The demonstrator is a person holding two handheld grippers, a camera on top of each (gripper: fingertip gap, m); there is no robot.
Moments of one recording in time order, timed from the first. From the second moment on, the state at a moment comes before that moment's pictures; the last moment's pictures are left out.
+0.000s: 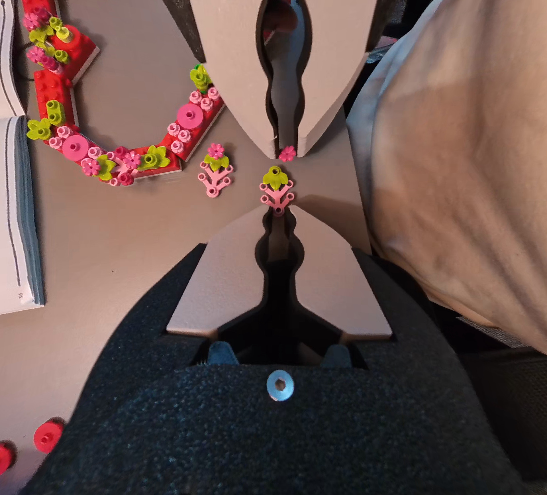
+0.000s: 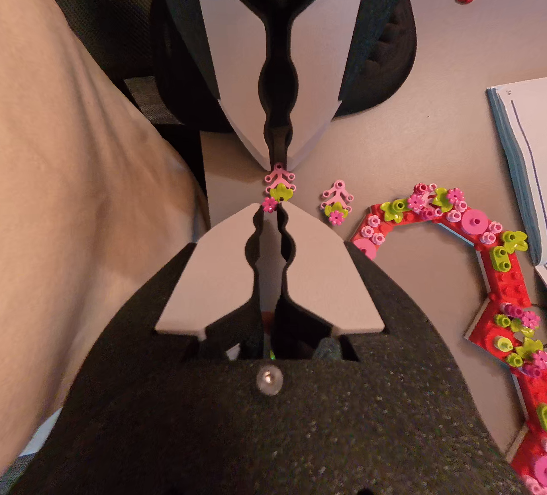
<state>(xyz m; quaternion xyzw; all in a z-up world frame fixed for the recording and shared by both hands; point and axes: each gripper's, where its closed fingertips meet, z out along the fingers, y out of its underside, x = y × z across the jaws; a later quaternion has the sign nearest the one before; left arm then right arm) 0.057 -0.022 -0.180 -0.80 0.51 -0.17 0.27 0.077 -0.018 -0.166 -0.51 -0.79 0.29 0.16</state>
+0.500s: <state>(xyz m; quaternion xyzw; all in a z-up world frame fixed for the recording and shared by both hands) 0.058 -0.021 -0.181 -0.81 0.50 -0.18 0.25 0.071 -0.014 -0.174 -0.50 -0.81 0.25 0.16</state>
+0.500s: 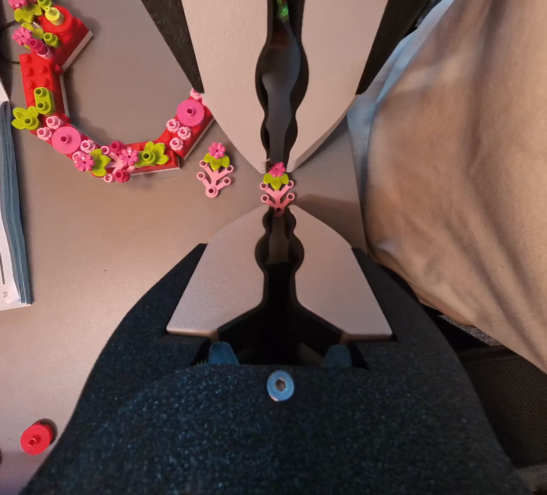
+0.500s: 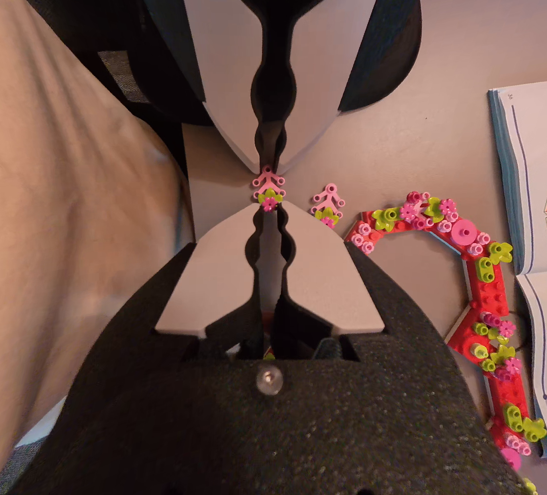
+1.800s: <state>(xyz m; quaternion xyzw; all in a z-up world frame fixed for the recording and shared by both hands) 0.060 -0.021 -0.180 -0.81 0.50 -0.20 0.25 0.075 -0.010 -0.174 -0.51 -0.82 0.21 0.15</state>
